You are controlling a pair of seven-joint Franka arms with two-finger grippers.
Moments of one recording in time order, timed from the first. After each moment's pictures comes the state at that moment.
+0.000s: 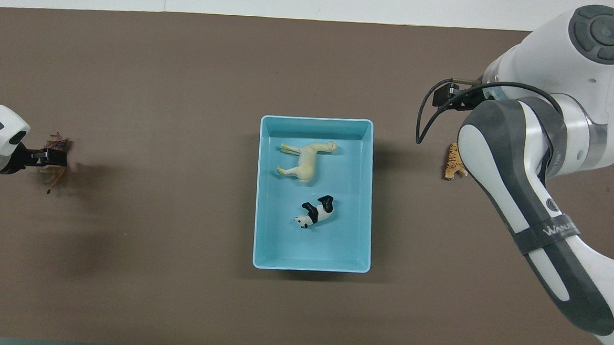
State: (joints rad) left arm 0.24 0.21 0.02 -2.14 0.08 2.40 0.14; right arm 0.10 0.31 0.05 -1.63 -0.04 1.96 0.33
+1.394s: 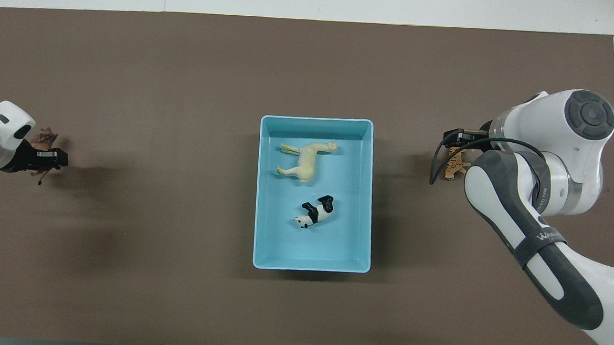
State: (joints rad) left arm 0.19 0.20 0.01 -2.04 0.06 2.21 0.05; right arm 0.01 0.27 0.06 -1.99 0.02 2.34 0.17
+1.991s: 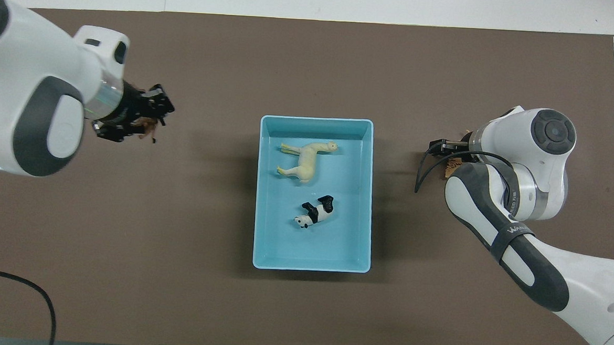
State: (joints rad) left arm -0.29 0.19 -0.01 -1.71 -0.10 1.90 -0.76; right arm 0.02 0.34 0.06 -2.06 0.02 2.48 0.17
